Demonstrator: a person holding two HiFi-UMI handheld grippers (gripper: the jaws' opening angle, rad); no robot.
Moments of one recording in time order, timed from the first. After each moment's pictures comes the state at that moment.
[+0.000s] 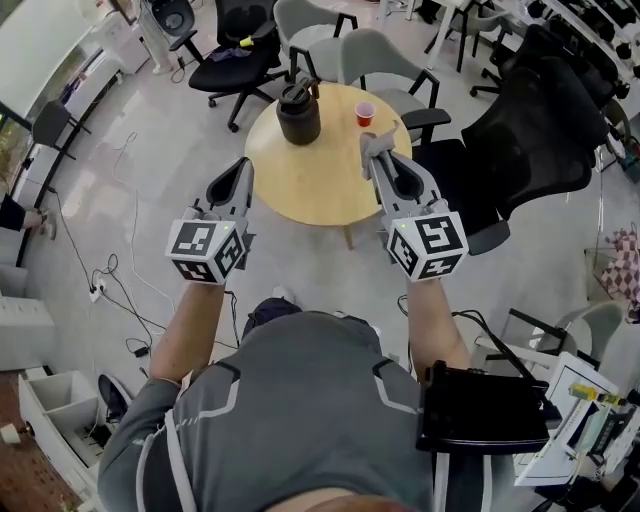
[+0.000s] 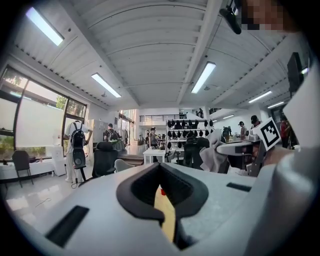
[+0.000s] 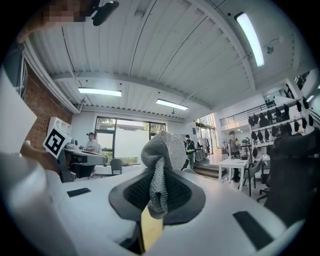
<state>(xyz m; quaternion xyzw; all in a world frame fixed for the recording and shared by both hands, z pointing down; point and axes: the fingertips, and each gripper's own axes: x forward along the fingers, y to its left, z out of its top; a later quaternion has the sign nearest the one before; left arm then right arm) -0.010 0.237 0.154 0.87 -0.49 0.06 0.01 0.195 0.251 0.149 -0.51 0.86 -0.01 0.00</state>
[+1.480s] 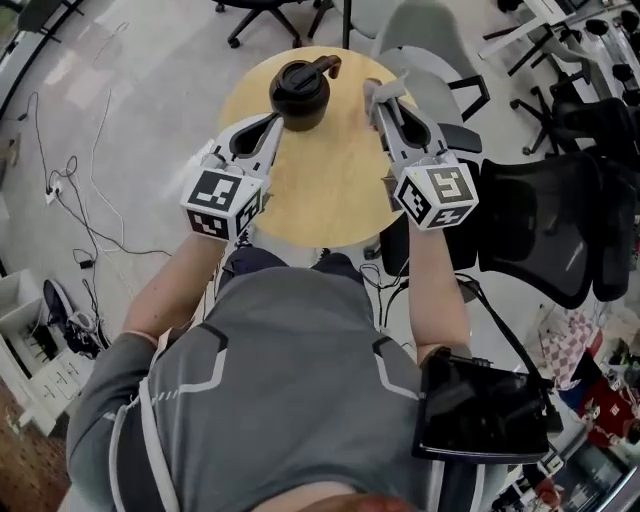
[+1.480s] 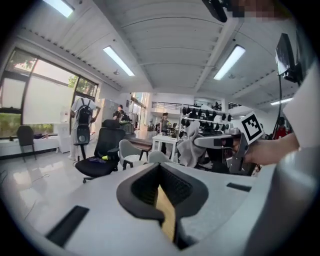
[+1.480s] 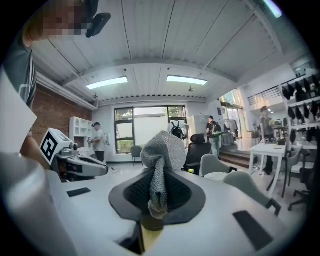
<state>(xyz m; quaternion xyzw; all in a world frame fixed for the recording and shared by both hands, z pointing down) 0.046 -0.021 0.281 0.83 -0.53 0.09 0.12 0.188 -0.082 0.253 -0.35 0.93 -0.07 -0.07</state>
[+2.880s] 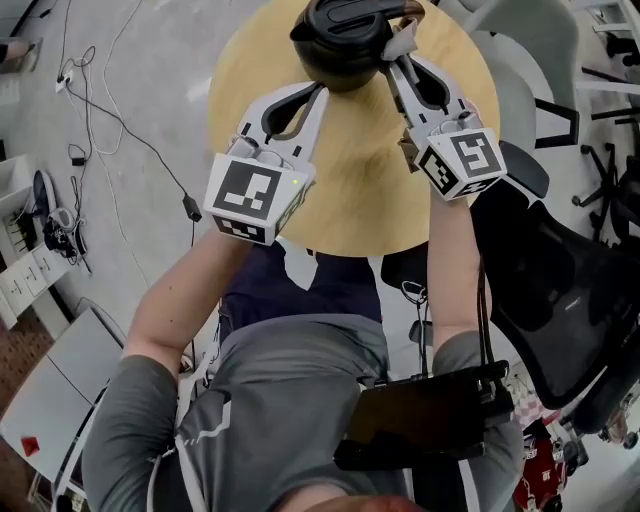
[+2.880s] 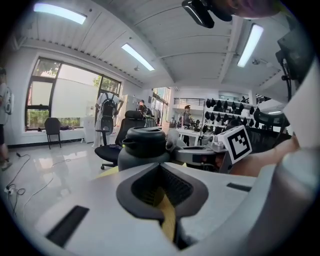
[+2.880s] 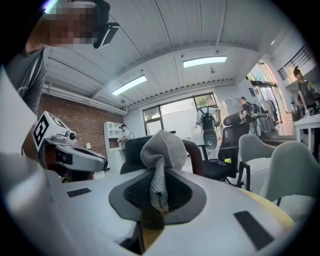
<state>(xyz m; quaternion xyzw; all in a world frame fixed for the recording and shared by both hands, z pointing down) 0.068 -0.072 0.436 0.74 -0.65 0.10 0.15 0.117 -0.160 0.451 -0.15 0.98 -0.09 -0.05</state>
